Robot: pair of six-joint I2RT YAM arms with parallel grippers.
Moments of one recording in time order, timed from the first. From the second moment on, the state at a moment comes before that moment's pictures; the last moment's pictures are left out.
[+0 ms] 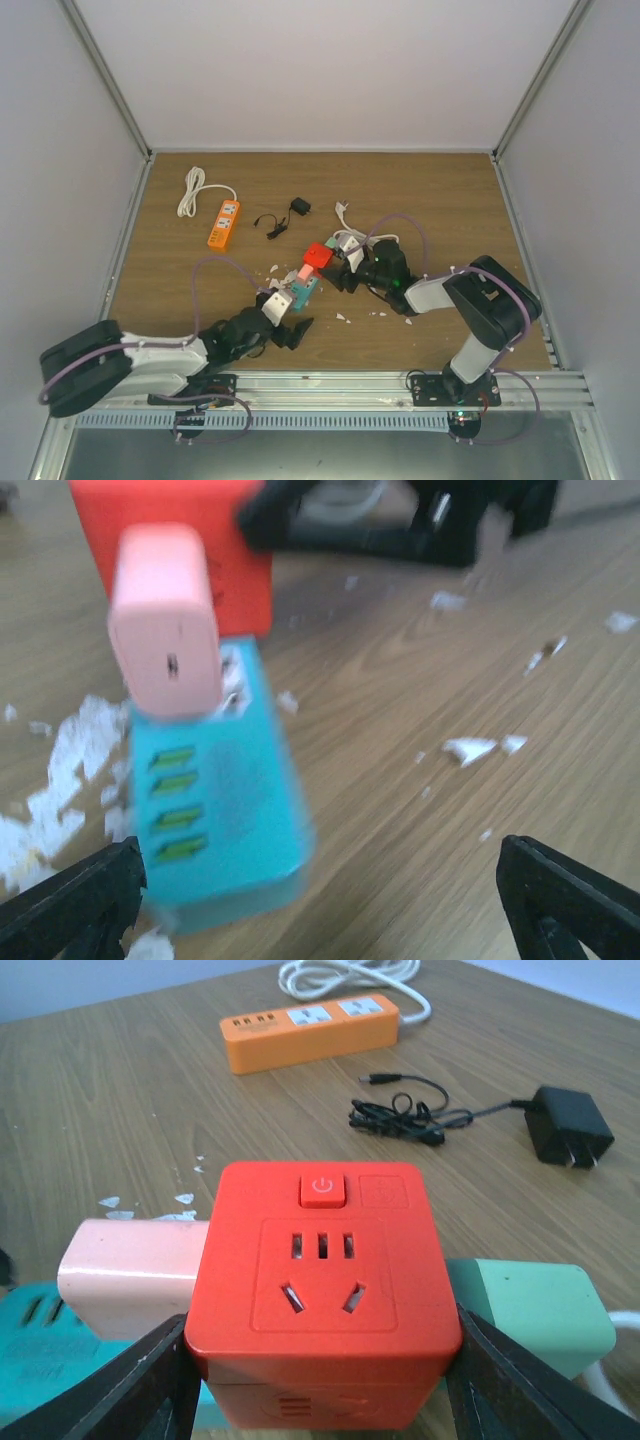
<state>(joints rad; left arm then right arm) -1.02 1.18 0.09 0.60 -0.21 -0.22 0.61 1.68 0.50 0.80 -0.42 -0.14</state>
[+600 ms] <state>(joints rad) -0.86 1.04 0.45 0.35 -0.21 -0.21 0.62 1.68 0.50 0.80 -0.38 -0.13</state>
